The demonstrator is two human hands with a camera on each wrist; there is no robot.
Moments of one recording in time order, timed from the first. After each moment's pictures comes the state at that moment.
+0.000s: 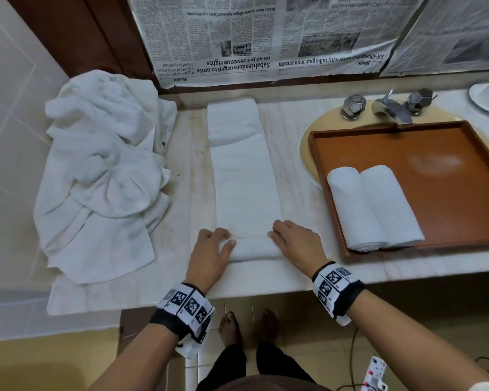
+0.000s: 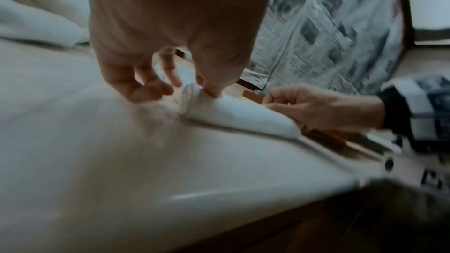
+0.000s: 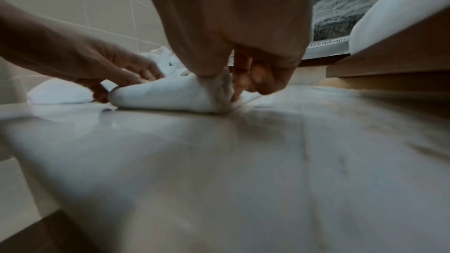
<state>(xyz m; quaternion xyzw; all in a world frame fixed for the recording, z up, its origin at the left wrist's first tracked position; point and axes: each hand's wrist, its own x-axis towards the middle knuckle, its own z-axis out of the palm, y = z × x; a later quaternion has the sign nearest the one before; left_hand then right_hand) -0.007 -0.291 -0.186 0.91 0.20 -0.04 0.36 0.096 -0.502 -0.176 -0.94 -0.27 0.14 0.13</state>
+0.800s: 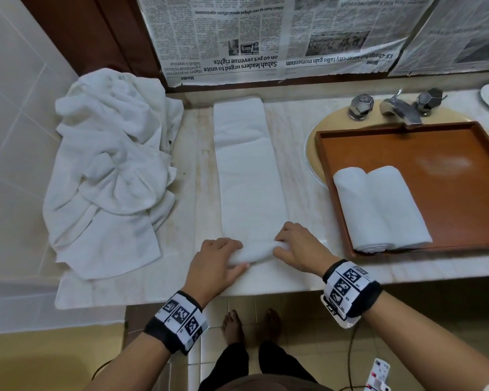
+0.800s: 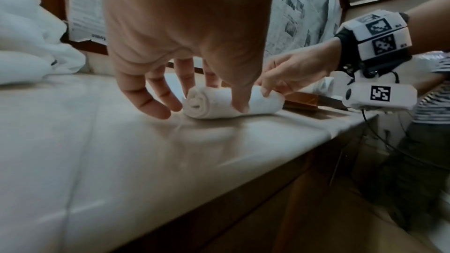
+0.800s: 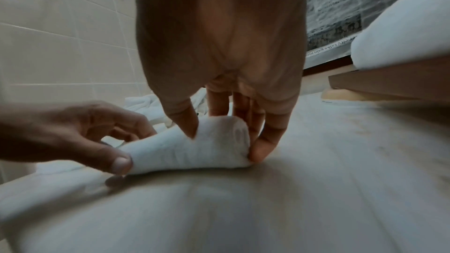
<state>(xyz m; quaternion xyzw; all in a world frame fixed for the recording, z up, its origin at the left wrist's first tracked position) -0.033 -0.290 -0.184 0.96 0.08 -0.07 0.25 0.099 -0.503 -0.168 -0.89 -0.31 0.26 0.21</state>
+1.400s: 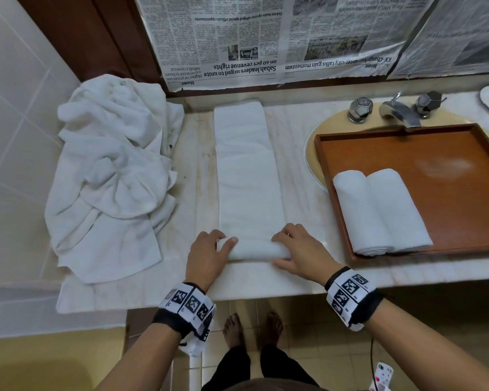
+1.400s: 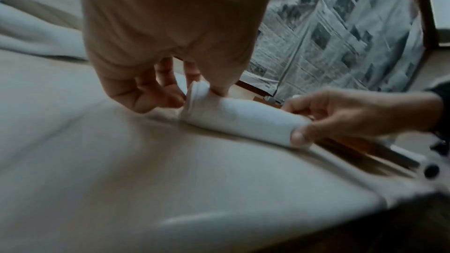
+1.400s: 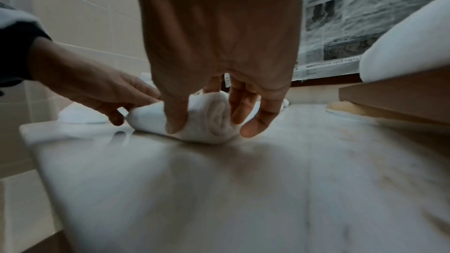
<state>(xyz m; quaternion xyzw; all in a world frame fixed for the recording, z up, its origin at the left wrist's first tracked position) -0.006 -0.279 -0.188 0.90 0.26 -0.03 0.35 0.094 -0.513 -0.173 -0.89 -0.36 0.20 0.18</state>
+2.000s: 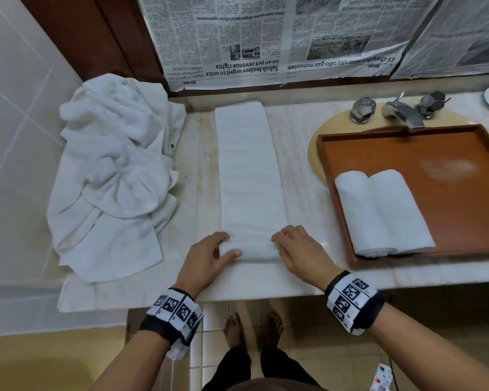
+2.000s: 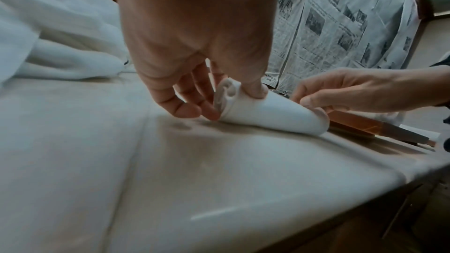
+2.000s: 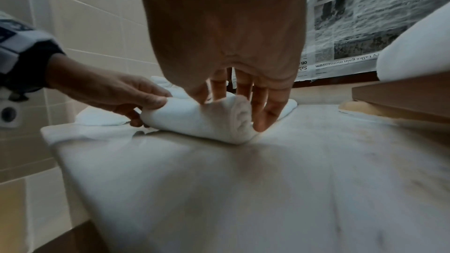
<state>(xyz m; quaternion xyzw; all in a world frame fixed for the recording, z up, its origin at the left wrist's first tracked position) -0.019 -0.264 -0.190 0.91 0.16 -0.03 0.38 0.088 -0.509 -0.172 -0.90 -0.38 0.14 0.18</state>
